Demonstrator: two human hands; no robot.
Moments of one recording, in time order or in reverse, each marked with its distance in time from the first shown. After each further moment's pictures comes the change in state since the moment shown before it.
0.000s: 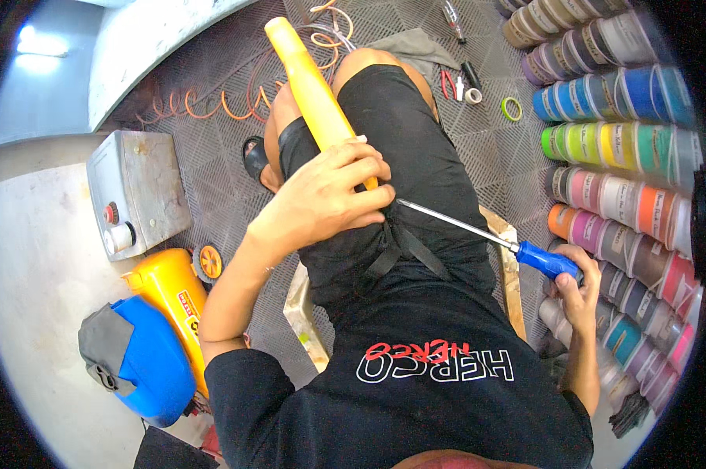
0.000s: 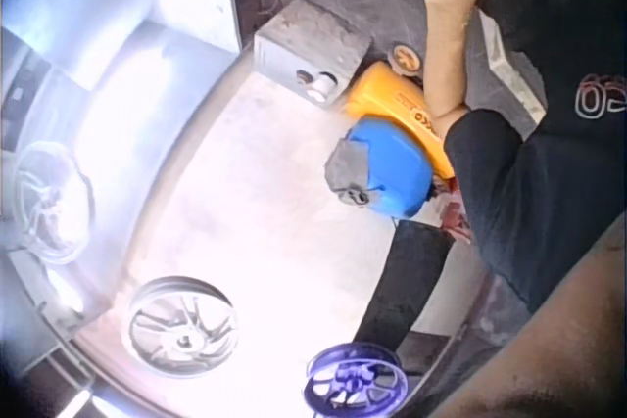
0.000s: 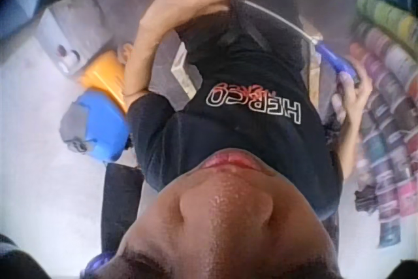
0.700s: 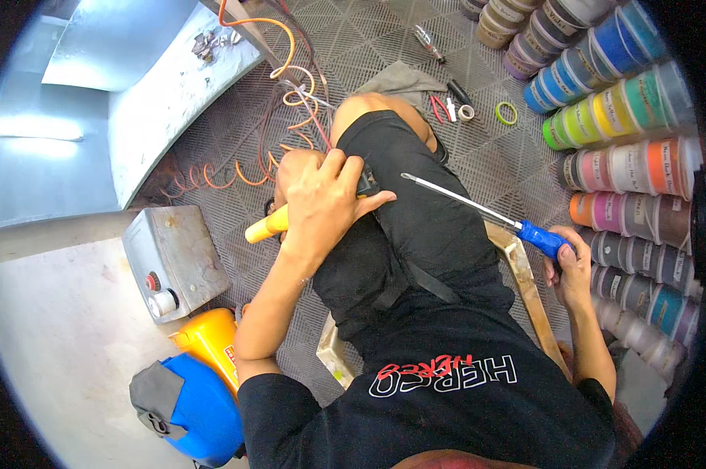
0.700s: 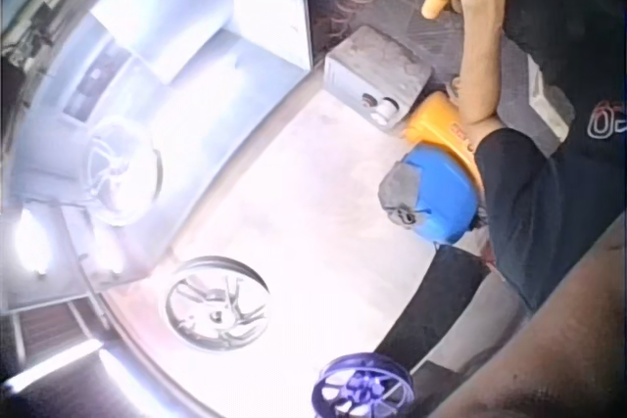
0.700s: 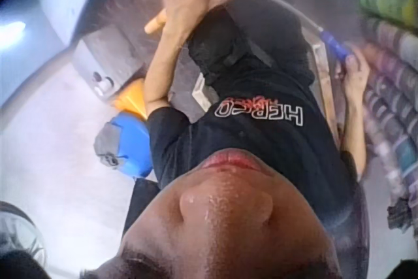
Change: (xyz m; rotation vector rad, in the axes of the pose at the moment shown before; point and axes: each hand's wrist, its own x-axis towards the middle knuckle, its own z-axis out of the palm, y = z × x) left_hand 0.063 -0.015 0.006 0.515 0.152 -0.346; right_hand 0.012 0.067 0.025 0.671 0.169 0.132
